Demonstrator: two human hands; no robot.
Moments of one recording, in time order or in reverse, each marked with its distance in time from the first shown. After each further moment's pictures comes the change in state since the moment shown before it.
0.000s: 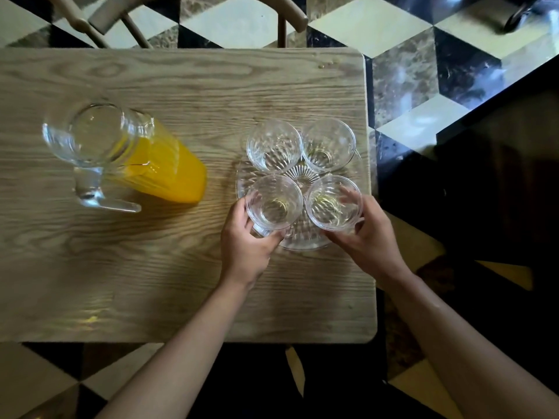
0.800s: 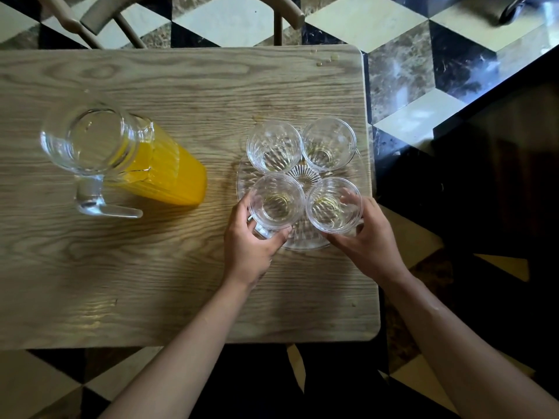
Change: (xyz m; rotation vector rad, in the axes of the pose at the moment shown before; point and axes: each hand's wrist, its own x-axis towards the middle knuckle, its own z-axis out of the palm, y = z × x) left_hand 0.004 -0.010 -0.002 0.041 -0.021 0.016; right_hand -0.009 -0.010 0.001 -0.036 0.012 0.032
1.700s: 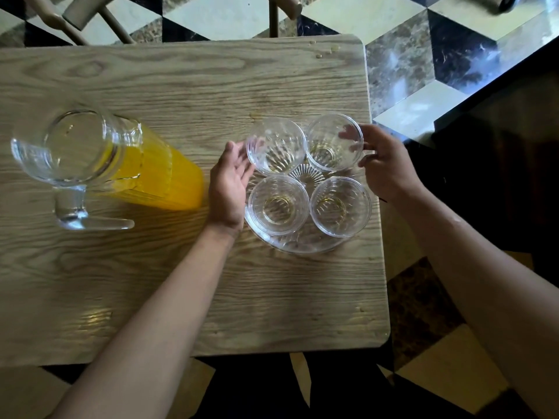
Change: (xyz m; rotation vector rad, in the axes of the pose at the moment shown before) left_hand 0.093 0.050 -0.008 -0.504 -0.129 -0.046; right_hand 0.122 0.000 -0.019 0.155 -0.056 0.146
